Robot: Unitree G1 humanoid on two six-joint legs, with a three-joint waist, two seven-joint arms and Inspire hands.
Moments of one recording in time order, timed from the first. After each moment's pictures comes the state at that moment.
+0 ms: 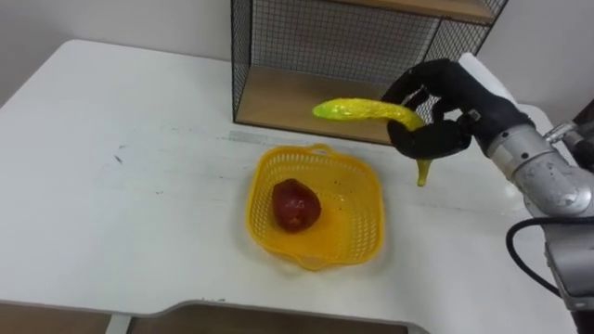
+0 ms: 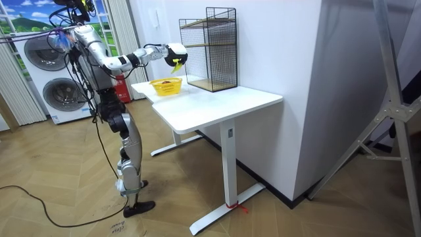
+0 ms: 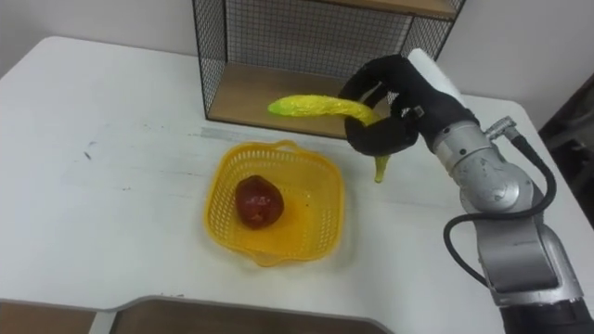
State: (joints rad) left arm 0.19 0.29 0.05 1.08 0.35 0.12 -0.05; right arm -0.21 -0.54 0.04 -0.13 -0.25 0.13 0.31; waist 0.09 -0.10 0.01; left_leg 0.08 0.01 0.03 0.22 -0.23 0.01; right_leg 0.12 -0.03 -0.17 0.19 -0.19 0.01
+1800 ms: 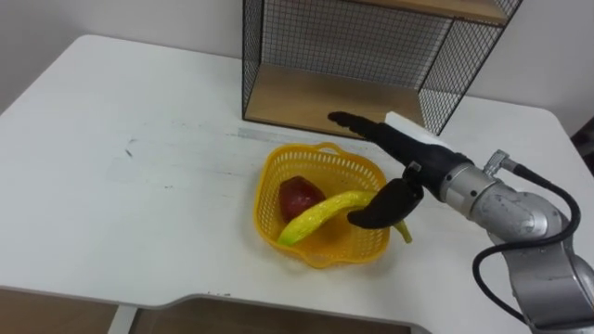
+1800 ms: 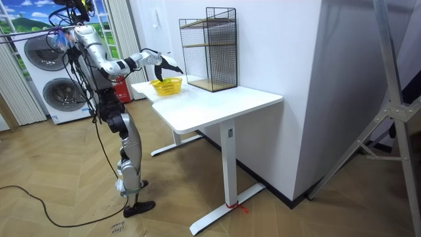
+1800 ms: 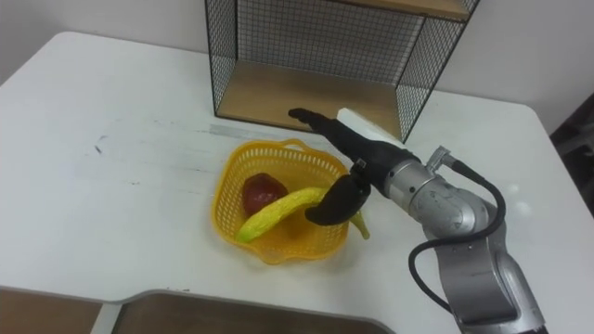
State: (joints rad) left arm 0.19 0.28 0.03 1.06 0.35 0.13 -0.05; right arm -0.12 -0.44 0.12 -0.21 -0.41 0.18 0.58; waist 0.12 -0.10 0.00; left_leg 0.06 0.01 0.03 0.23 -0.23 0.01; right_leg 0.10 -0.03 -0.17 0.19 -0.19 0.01
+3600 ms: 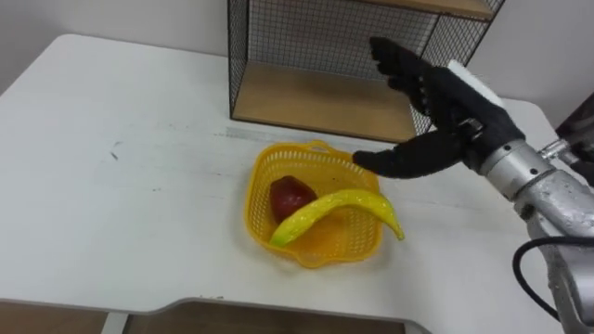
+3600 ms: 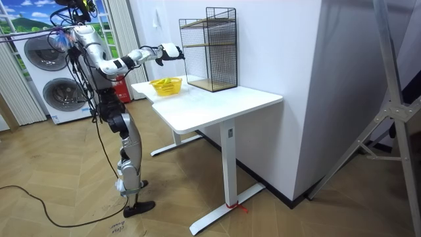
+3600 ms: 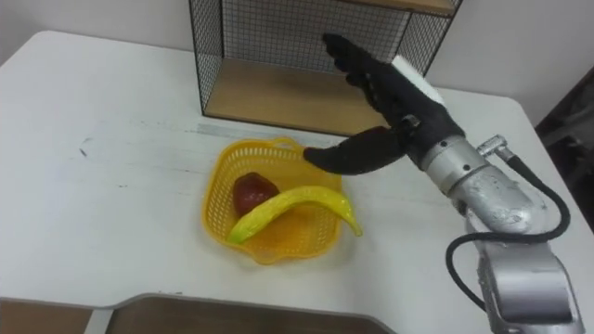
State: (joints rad) left arm 0.23 0.25 0.12 1.08 0.22 0.10 0.05; right arm -0.07 -0.44 -0.13 -0.23 0.15 0.13 0.37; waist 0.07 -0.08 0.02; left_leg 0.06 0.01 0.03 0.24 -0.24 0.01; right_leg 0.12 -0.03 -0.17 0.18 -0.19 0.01
